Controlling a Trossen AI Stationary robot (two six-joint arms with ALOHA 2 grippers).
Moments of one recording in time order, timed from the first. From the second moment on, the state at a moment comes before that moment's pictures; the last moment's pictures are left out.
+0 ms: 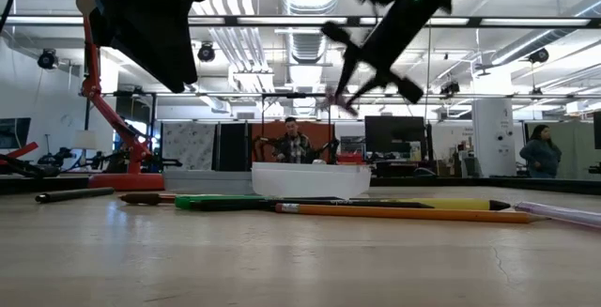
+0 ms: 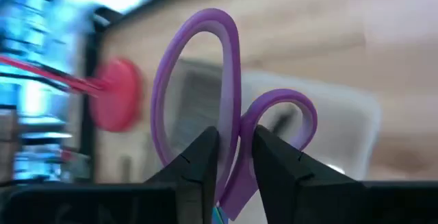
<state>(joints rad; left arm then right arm) -0.44 1.53 1.16 -0.84 -0.45 -1.10 -0.21 1.58 1.09 -0.32 0.32 1.43</state>
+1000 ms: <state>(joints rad) -0.46 1.53 1.16 -0.83 -0.45 -1.12 -0.16 1.80 1.31 -0.44 0.28 0.84</state>
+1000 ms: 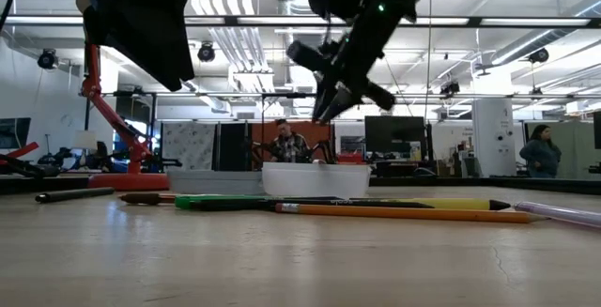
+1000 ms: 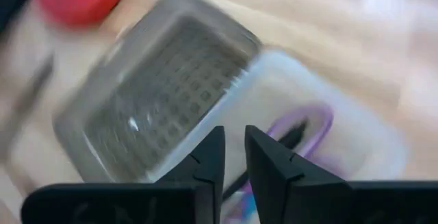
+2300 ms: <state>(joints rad) -0.56 1.52 1.16 -0.85 -0.45 -1.35 -0.17 2.21 1.84 -0.80 -0.10 0.21</state>
